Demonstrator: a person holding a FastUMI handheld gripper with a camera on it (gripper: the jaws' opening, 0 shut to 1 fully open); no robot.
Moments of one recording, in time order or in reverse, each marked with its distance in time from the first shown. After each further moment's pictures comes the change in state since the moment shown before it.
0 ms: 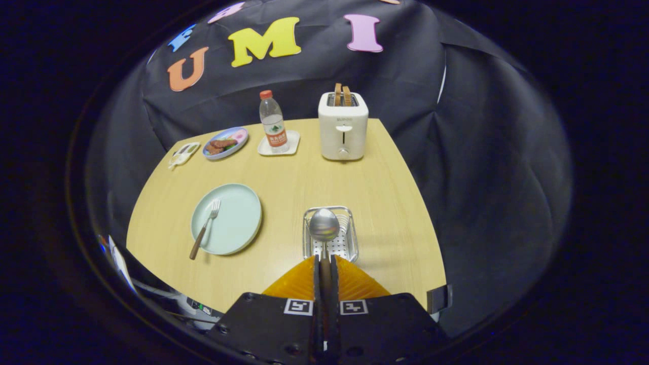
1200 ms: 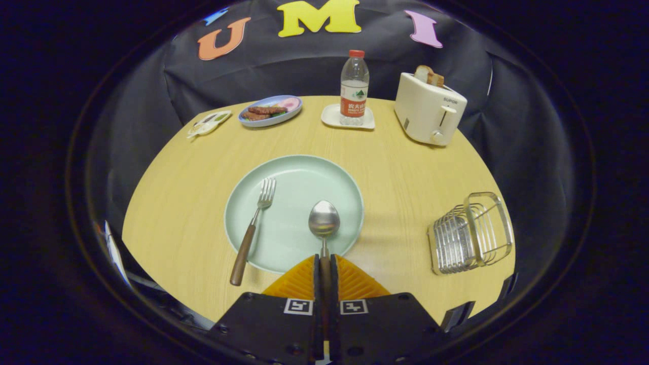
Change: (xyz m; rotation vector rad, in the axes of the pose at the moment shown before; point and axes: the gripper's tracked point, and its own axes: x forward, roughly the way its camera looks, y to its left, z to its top) arm 0.080 0.177 -0.032 -0.108 0.027 0.076
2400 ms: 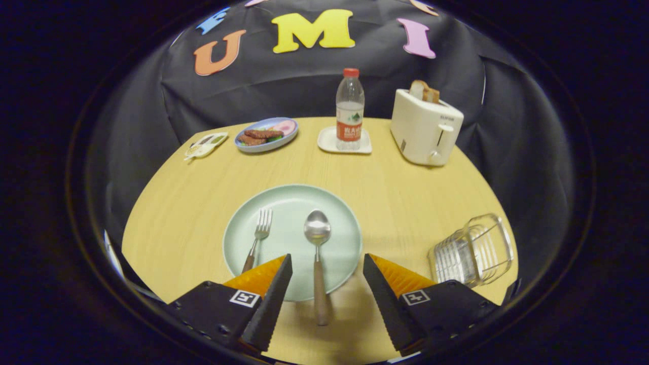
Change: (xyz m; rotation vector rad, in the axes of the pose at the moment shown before) arm 0.030 0.015 0.022 0.066 -0.074 0.021
